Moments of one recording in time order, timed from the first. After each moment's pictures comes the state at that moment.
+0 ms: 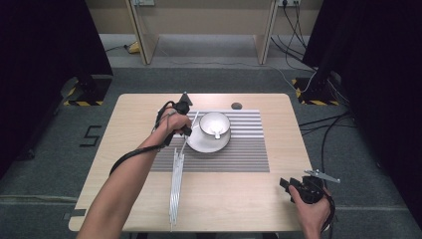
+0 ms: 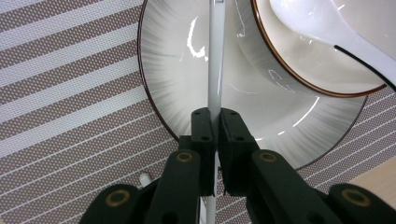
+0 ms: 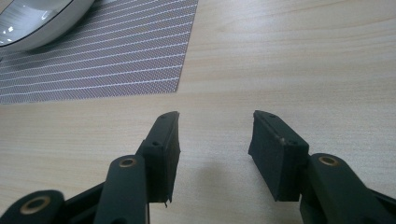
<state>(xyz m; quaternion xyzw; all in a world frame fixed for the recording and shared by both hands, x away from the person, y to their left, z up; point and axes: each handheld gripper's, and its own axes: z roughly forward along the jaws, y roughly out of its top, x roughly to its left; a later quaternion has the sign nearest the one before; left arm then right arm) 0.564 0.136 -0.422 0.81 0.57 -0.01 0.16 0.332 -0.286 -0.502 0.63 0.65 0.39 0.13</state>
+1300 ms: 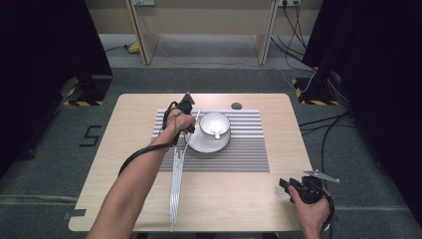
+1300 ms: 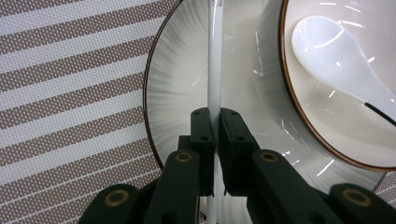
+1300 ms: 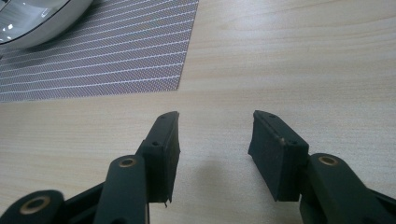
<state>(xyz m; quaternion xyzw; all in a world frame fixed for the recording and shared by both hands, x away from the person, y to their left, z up) 0.580 0.125 -0.440 0.78 0.60 0.01 0.18 0.332 -0.285 -0.503 0.63 0.66 0.39 0.13</state>
